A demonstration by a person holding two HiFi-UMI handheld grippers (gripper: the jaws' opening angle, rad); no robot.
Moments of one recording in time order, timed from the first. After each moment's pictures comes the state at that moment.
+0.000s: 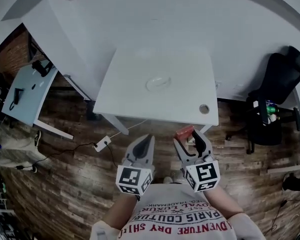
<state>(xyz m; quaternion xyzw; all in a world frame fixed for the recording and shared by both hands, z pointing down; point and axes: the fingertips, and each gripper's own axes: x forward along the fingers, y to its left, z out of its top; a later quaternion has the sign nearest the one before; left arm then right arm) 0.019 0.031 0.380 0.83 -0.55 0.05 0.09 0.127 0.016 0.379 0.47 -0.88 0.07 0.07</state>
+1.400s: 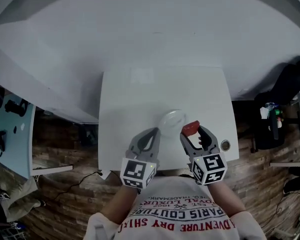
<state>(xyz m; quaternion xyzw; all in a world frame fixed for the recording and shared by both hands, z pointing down) -0.092 -0.326 0.409 0.89 -0.44 0.08 0.11 0.021 -0.318 0.425 0.54 -0.81 0.16 0.14</state>
